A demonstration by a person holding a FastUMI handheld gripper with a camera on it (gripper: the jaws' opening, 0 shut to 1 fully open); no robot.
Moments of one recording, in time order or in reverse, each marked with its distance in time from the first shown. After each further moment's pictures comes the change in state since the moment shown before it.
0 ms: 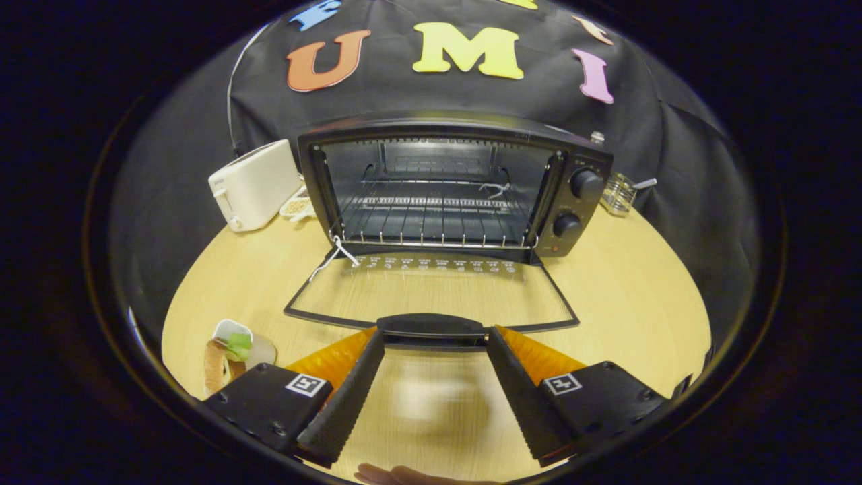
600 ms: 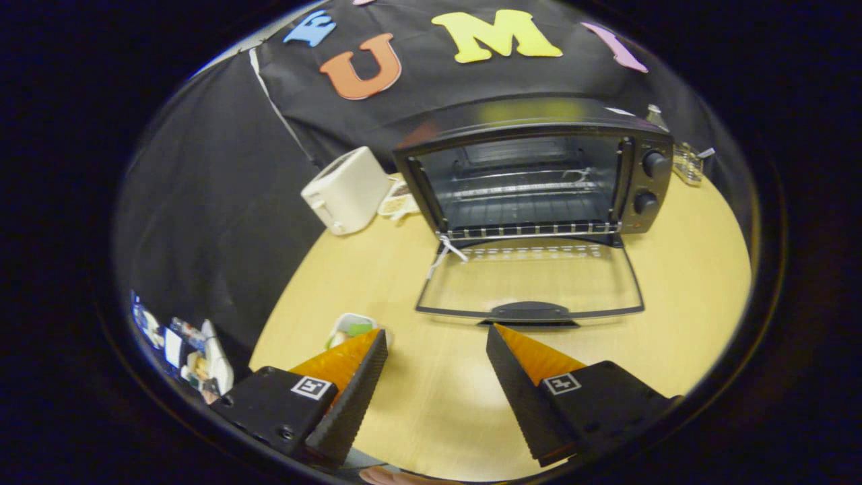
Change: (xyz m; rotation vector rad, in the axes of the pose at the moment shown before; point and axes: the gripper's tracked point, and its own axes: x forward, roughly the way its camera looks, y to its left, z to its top) arm -0.081 0.092 0.007 0.059 0.094 0.500
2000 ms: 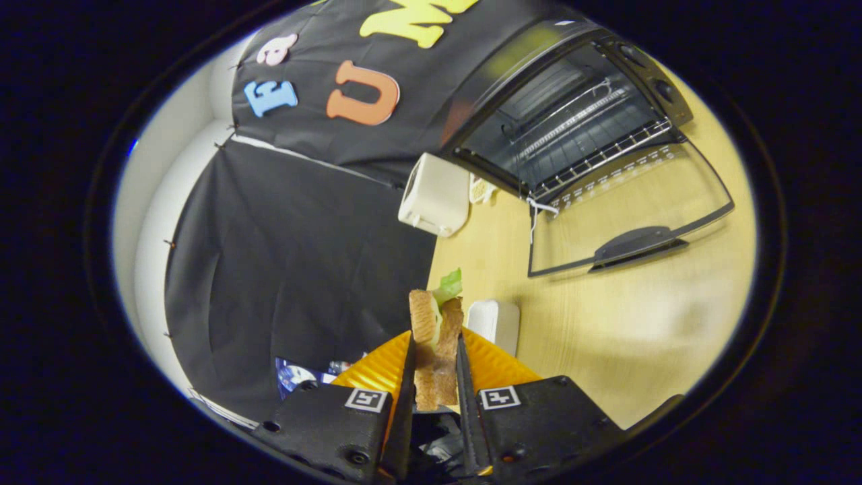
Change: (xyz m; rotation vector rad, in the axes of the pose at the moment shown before) arm -0.036 0.033 0.019 0.466 -0.001 0.508
